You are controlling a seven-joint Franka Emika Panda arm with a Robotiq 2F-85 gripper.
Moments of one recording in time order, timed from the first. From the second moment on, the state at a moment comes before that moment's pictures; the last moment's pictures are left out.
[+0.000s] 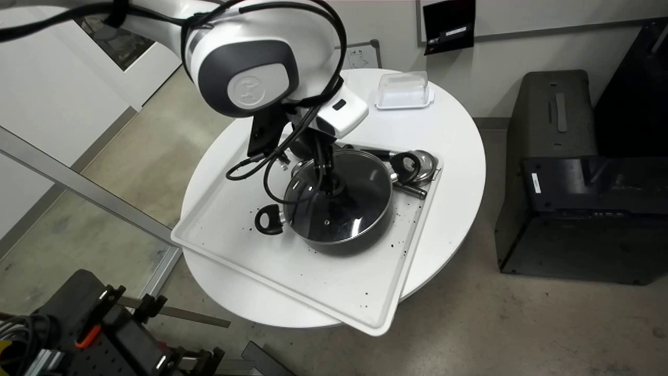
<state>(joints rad) -0.11 0.75 -0.18 -1.79 0.30 2.40 0.48</state>
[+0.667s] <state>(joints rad) -0.06 0.75 -0.22 -1.79 0.22 2.36 0.55</state>
